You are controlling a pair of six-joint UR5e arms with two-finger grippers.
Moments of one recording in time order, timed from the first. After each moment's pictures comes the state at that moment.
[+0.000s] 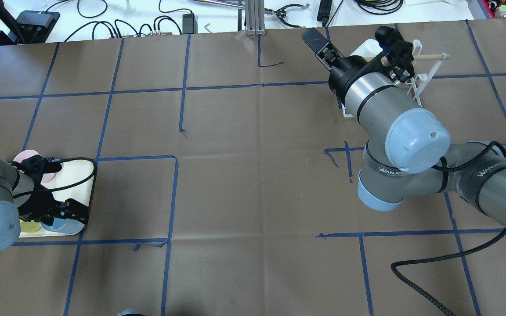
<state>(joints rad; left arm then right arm) -0.94 -1.52 -2.33 -0.97 1.59 0.61 1.66 -1.39 2.17 -3.58 -1.36 1.01</state>
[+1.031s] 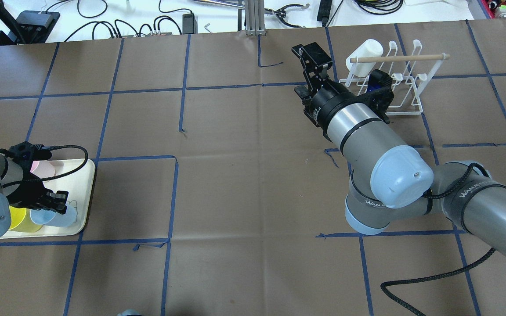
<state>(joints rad) -0.95 -1.51 -2.26 -0.98 1.59 0.61 1.73 -1.39 2.22 -3.70 -1.35 1.54</state>
